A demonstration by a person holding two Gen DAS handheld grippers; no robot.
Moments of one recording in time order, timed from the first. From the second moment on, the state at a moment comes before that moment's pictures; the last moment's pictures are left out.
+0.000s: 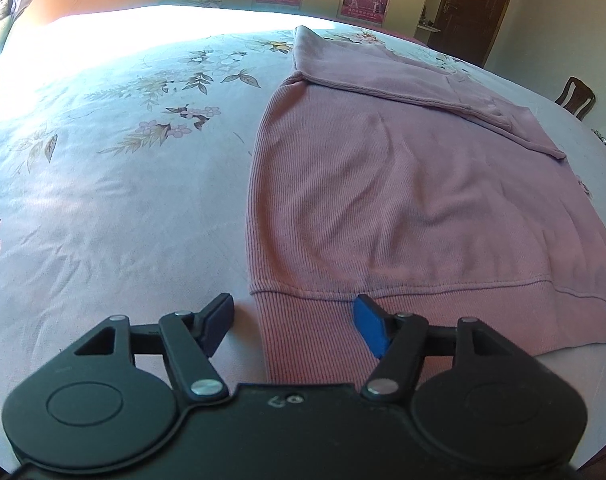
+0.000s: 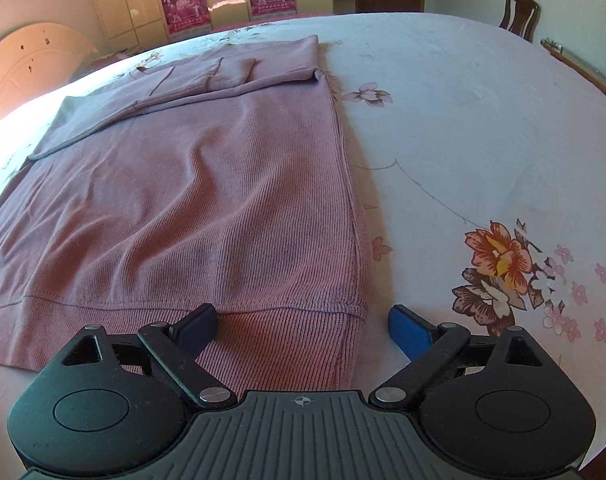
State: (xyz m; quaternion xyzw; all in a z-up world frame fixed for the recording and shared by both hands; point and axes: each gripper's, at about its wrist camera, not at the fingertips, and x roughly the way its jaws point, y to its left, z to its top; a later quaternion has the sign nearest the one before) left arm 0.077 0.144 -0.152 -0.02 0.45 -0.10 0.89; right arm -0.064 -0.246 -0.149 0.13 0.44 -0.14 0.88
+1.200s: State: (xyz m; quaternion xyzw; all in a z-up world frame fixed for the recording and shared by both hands) left arm 0.181 0.111 -0.084 -0.11 0.37 -0.18 0.90; right arm 0.014 -0.305 -0.086 0.29 0.34 -0.05 0.90
